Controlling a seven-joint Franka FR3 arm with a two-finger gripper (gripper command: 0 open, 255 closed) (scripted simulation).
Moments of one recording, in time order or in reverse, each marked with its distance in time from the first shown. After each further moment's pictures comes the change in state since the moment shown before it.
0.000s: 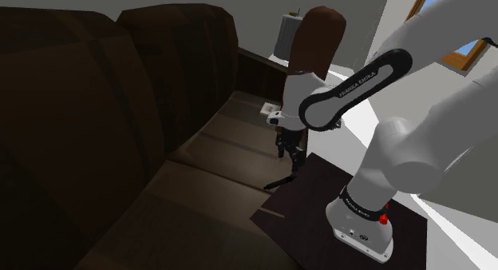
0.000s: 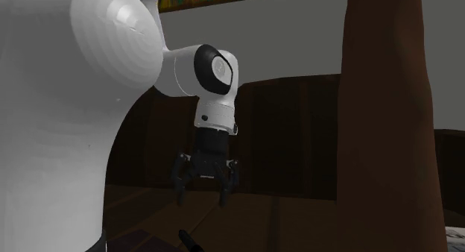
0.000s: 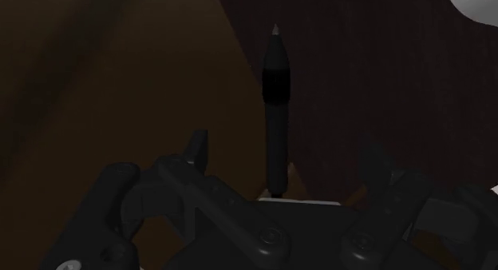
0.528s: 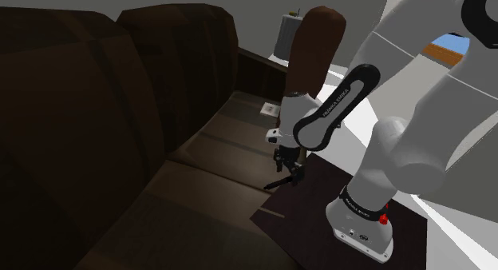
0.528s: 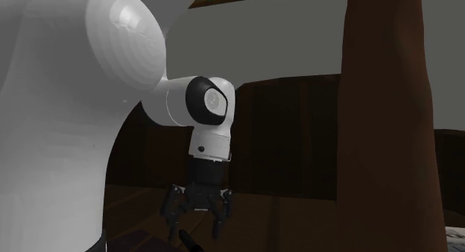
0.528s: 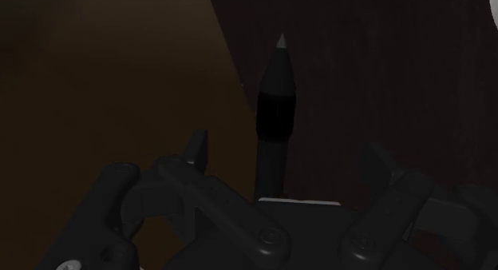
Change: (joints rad) arm 0.072 0.244 -0.047 -0.039 0.055 0.250 -0.131
